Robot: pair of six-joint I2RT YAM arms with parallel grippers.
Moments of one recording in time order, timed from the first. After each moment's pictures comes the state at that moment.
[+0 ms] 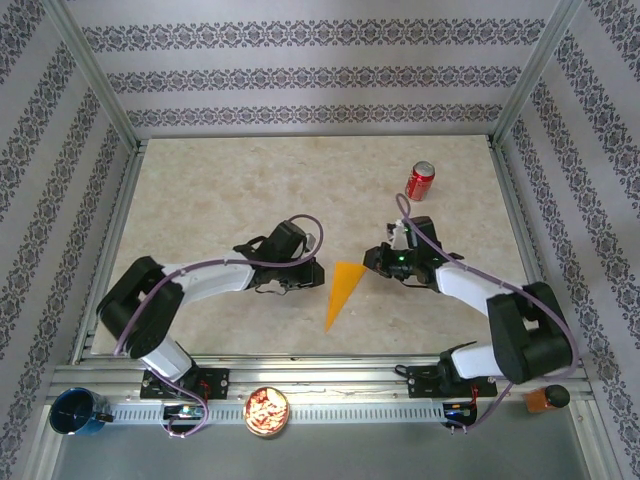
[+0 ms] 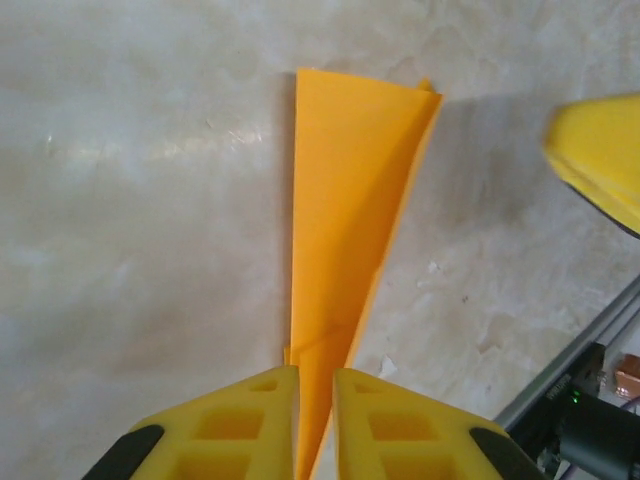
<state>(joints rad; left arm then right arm) -0.70 1.63 0.88 -0.20 0.38 -0.81 0.28 1.35 0.54 -0.04 -0.59 0.71</state>
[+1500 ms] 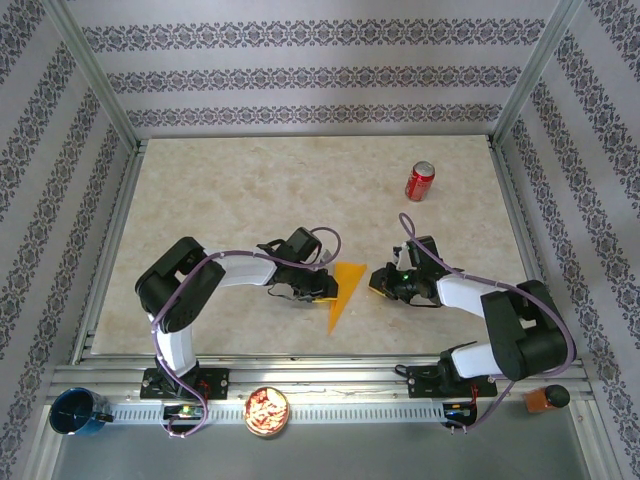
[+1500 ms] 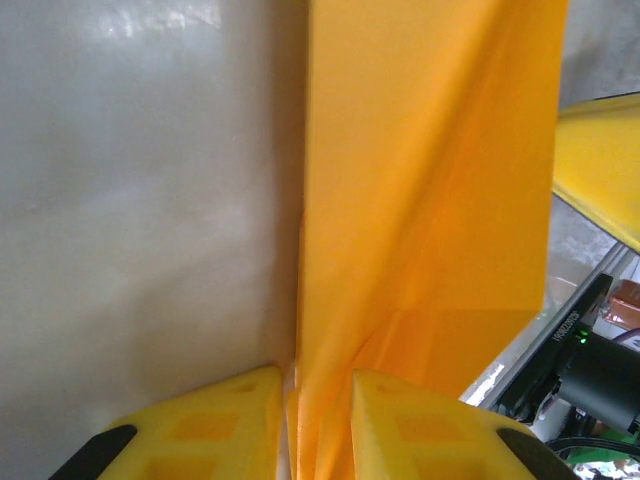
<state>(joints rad) -0.73 1.84 0.94 -0.16 0.59 -0.80 0.26 1.40 0.42 -0.03 -0.59 0.76</state>
